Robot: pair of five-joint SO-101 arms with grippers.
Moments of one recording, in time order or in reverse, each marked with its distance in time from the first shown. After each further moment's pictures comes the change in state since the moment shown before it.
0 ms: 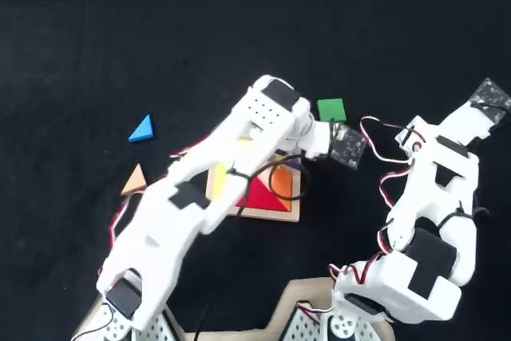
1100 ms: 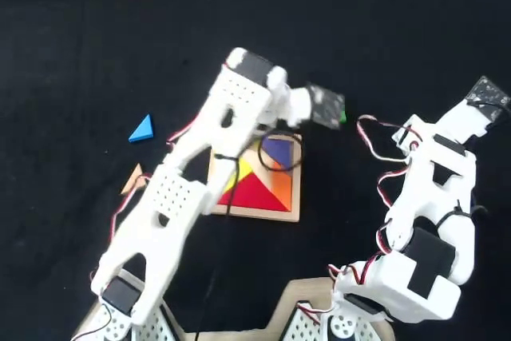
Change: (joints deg) left arm -7.9 19.7 -39.0 21.5 5.2; right arm -0.9 0.0 0.0 0.0 0.0
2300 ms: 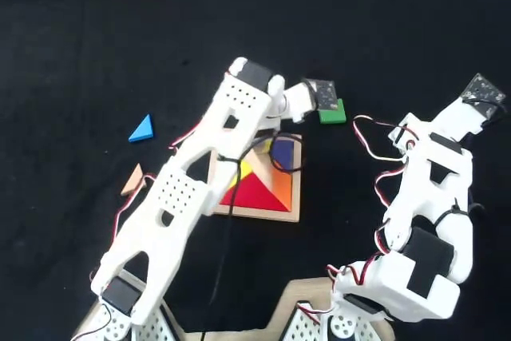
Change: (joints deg) left arm 0.1 5.9 0.0 -2.4 19.1; right arm -1.2 0.0 0.0 0.0 0.0
